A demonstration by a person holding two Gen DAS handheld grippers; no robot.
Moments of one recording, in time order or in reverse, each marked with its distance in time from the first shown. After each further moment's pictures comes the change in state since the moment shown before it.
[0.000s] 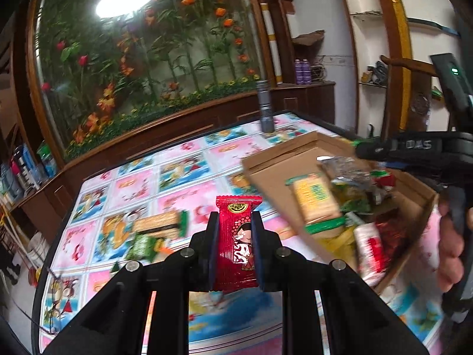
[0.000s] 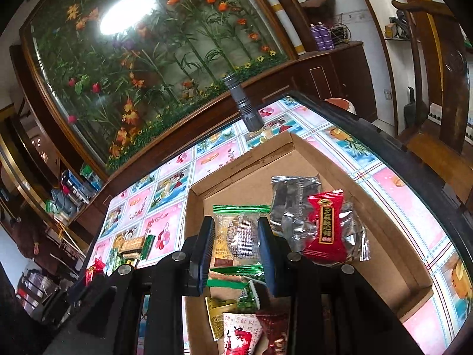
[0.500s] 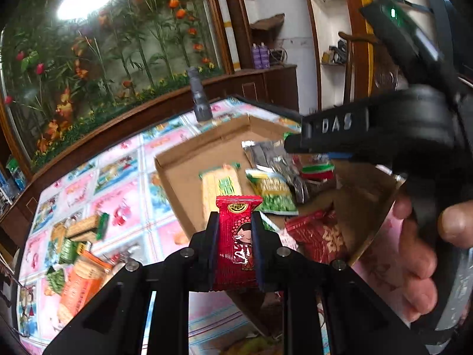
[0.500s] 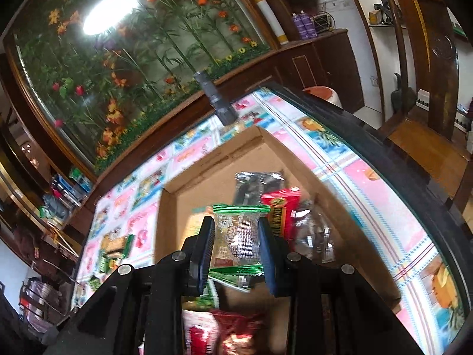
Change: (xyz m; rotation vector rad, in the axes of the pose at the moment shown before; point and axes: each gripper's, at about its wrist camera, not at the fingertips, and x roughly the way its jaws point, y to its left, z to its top) left arm 0.032 -0.098 -0.002 0.082 0.073 -0.135; right arm 0.004 -0.035 0.005 0.033 0.068 -0.074
